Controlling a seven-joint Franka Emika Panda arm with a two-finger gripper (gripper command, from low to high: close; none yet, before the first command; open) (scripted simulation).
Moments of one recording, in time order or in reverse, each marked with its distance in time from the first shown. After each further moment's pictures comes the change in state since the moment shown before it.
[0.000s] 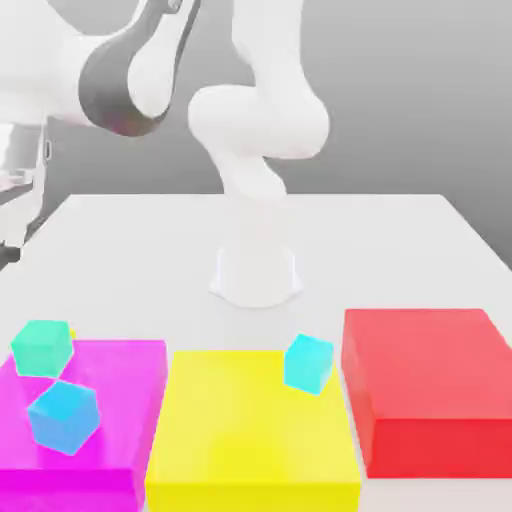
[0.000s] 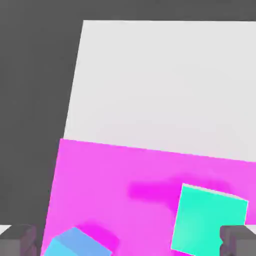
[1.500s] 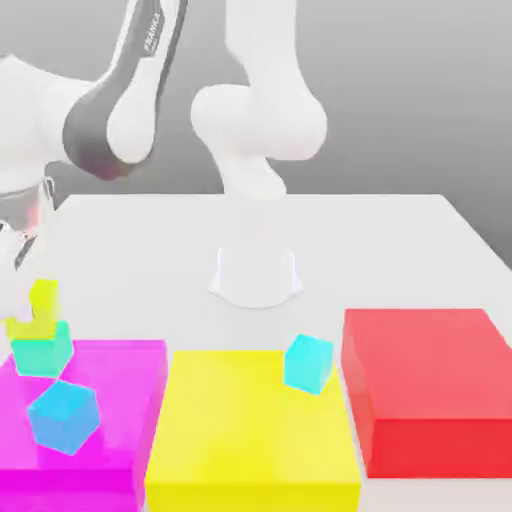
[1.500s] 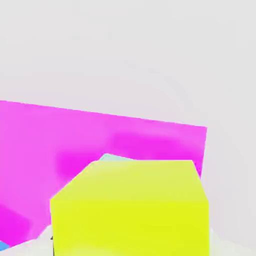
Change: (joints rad) arm -0.041 0.046 0.109 0.065 -0.005 -0.192 -0.180
